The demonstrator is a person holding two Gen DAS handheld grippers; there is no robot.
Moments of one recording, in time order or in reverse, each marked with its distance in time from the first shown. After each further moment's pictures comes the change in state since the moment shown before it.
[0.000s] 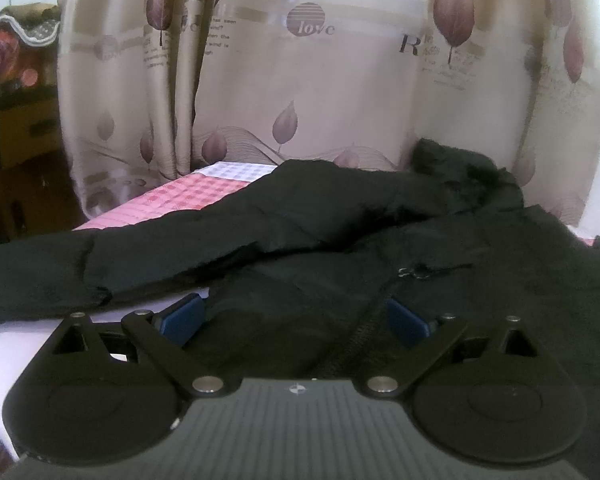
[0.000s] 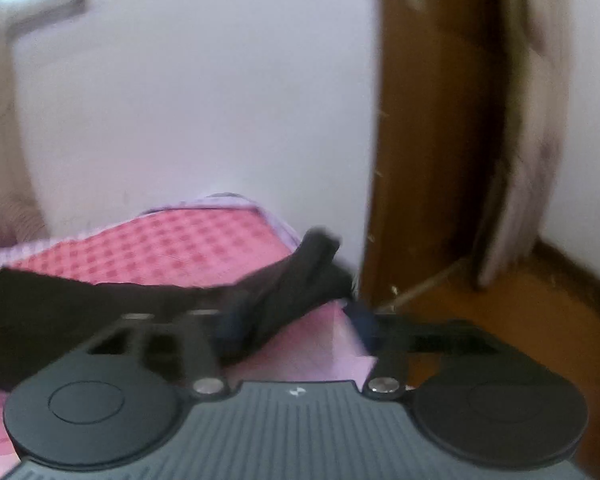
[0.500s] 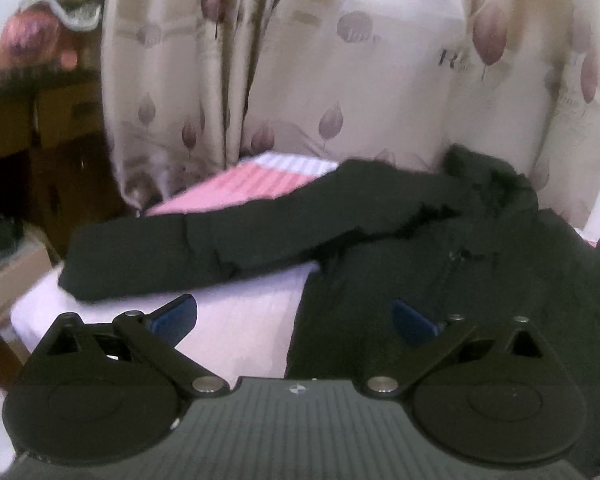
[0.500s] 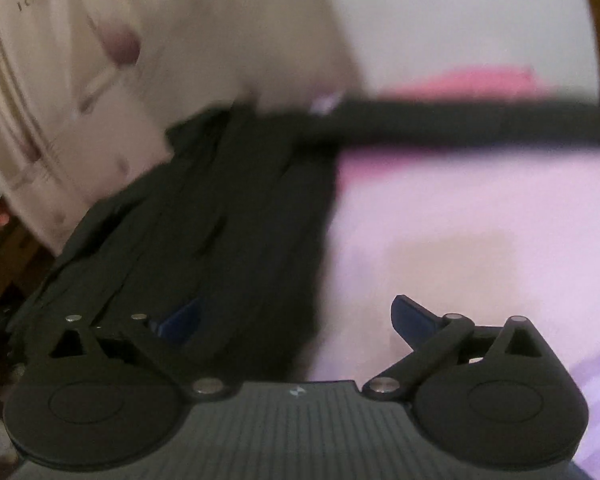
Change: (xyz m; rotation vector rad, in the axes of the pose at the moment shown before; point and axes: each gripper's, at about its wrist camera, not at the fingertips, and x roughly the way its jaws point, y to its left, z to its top) left arm -0.049 0.081 -0.005 -0.046 0.052 0.010; right arm -0.167 0.066 -0.150 -0.101 0.296 0.782
